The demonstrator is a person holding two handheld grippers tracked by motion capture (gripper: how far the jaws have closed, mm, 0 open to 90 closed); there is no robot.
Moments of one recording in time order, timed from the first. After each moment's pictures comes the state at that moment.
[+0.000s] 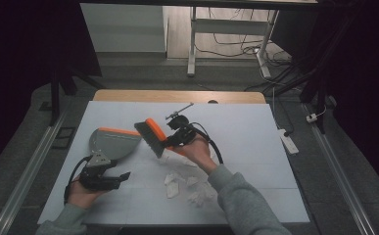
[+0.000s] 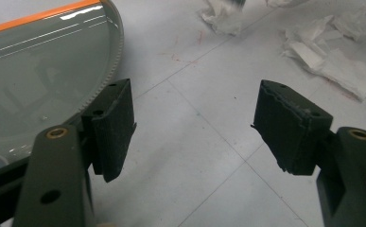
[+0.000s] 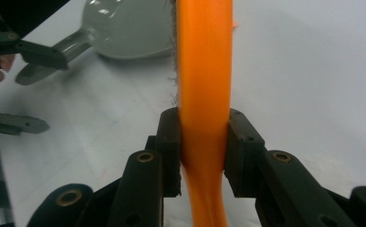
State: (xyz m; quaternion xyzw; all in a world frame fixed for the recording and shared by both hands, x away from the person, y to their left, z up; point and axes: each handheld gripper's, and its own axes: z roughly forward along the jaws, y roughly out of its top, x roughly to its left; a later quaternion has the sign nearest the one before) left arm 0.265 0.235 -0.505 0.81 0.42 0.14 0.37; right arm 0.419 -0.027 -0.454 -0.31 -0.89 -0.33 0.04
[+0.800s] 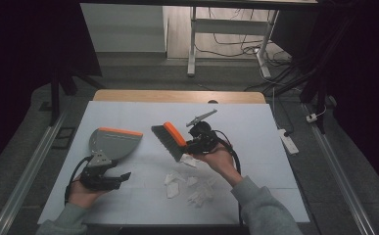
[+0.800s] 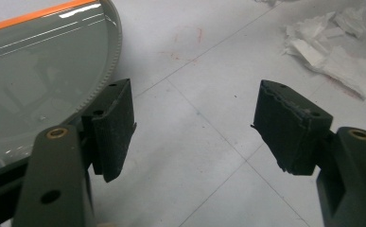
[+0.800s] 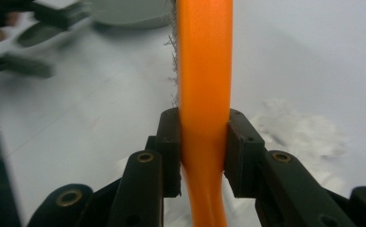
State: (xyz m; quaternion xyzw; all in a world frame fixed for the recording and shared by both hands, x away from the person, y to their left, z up) left arm 0.265 0.234 -0.505 0.81 0.42 0.14 0.37; right arm 0.383 -0.095 -0.426 -0.28 -0.90 -0.34 -0.01
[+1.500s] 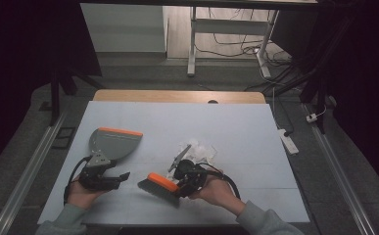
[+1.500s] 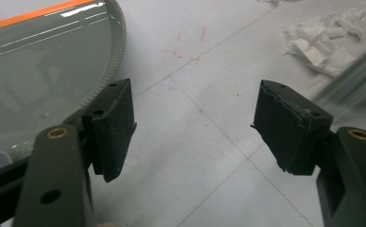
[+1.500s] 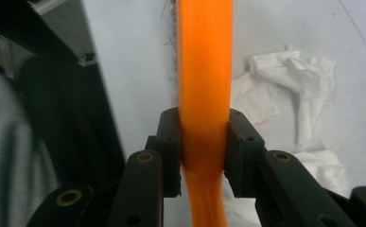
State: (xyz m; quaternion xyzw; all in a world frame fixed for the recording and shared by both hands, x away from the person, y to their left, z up) left arm 0.264 0.236 -0.505 0.81 0.43 0.14 0.37; right arm 0.301 -0.065 -0.460 -0.15 -0.97 -0.20 0.04
